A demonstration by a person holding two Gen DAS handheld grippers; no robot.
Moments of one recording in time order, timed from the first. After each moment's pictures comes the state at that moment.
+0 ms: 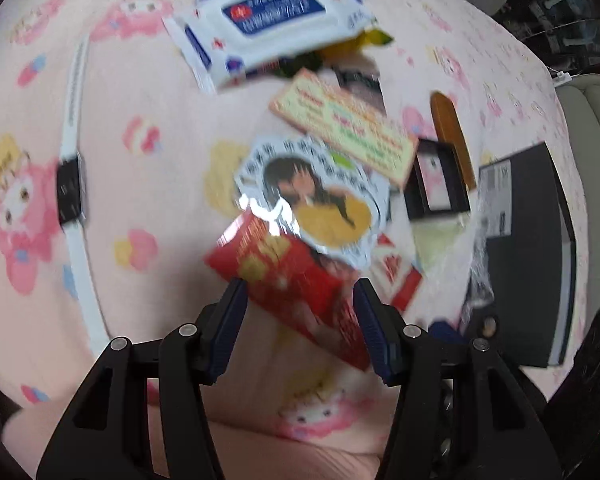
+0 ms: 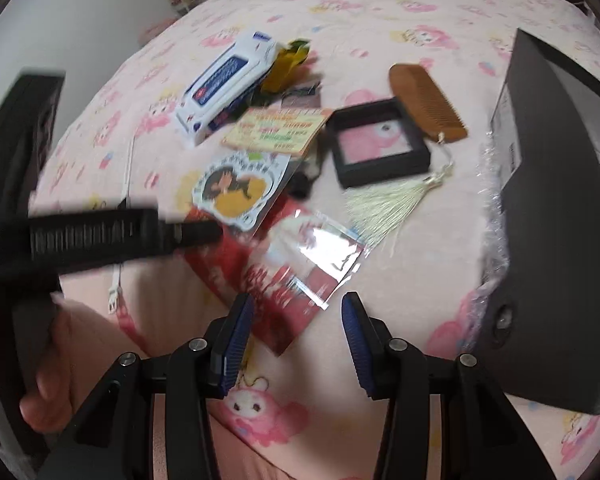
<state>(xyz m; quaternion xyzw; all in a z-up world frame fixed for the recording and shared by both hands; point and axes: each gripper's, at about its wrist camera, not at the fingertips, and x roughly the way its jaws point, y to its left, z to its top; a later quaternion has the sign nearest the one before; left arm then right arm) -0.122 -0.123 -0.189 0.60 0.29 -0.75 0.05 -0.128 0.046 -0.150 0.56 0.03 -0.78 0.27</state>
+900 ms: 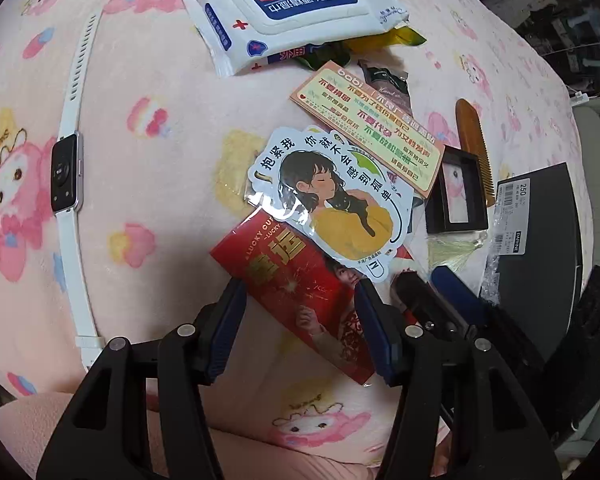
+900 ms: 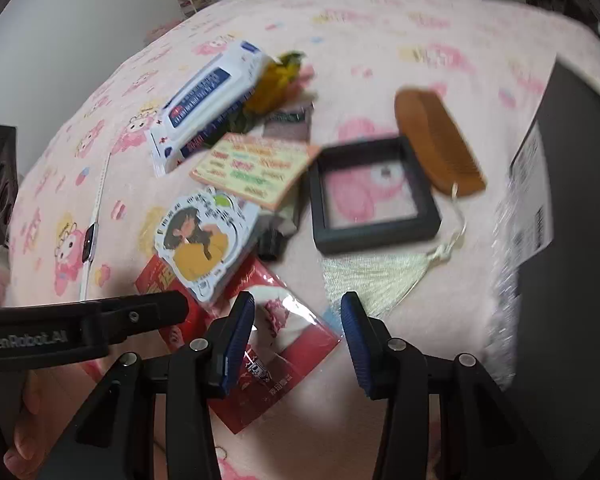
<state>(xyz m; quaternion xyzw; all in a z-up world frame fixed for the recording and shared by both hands) -0.111 -0.118 -0.193 0.60 0.31 -0.73 0.09 -0.178 0.032 -0.177 0.54 0.05 -0.79 0.29</state>
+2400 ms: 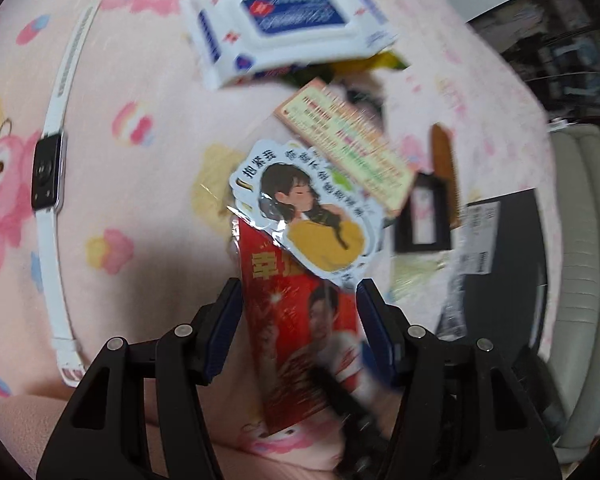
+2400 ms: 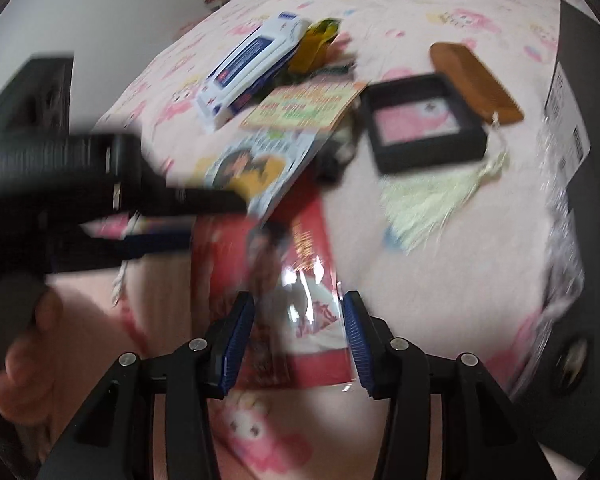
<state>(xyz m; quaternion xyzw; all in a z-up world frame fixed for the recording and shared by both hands) -0.116 -0.137 -0.178 0.55 0.37 -0.75 0.05 -0.131 0.040 -0.185 0.56 0.01 -0.75 0.36</state>
